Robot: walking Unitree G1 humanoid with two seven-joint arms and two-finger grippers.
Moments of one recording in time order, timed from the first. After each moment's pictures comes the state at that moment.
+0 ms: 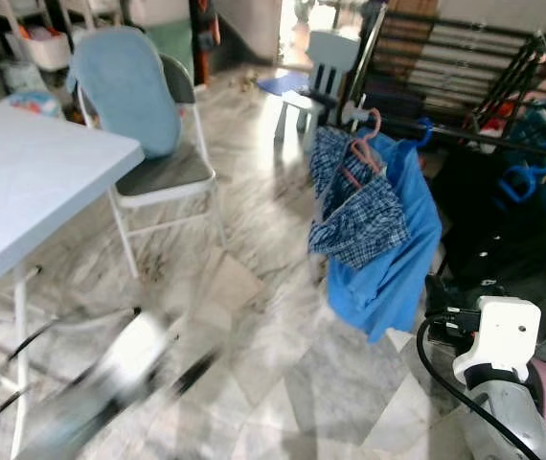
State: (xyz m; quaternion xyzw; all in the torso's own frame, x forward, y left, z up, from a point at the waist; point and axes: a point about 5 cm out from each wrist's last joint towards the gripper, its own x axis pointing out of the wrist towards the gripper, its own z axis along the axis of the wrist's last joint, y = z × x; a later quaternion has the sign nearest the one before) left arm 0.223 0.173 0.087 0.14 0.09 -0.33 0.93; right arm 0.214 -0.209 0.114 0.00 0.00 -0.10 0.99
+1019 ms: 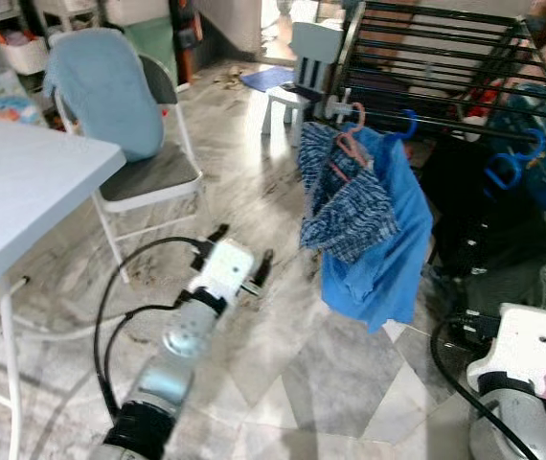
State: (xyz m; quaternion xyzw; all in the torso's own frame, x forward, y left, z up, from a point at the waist) left arm 0.310 0.109 0.098 0.17 -0.03 -0.17 0.97; right arm 0.201 -0.219 0.115 0.01 0.00 -0.18 0.98
